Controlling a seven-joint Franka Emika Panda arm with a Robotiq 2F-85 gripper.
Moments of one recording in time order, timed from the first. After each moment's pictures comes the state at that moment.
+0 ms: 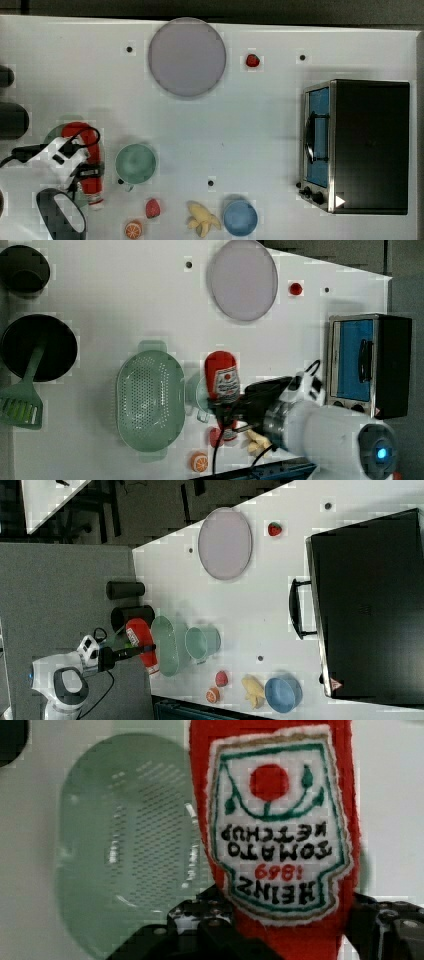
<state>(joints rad) -0.05 -0.04 0.74 -2.29 0.03 0.73 -0.25</state>
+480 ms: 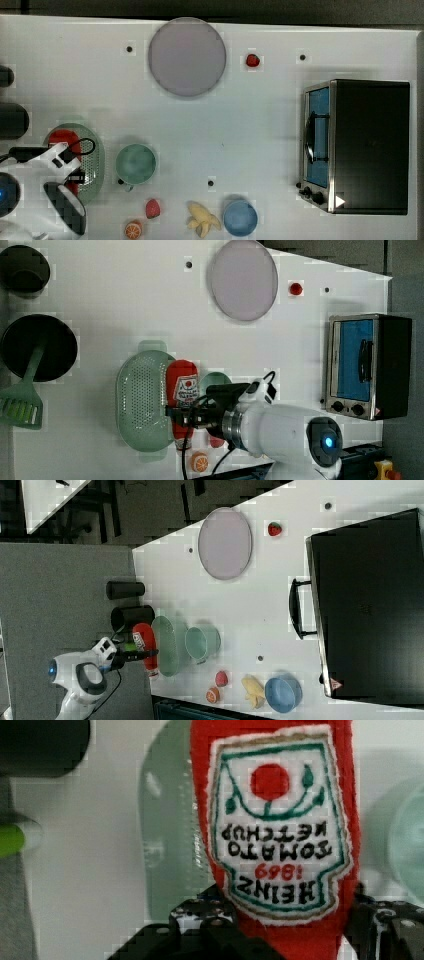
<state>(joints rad) -0.04 0.20 0.80 -2.28 0.03 0.95 -0.04</state>
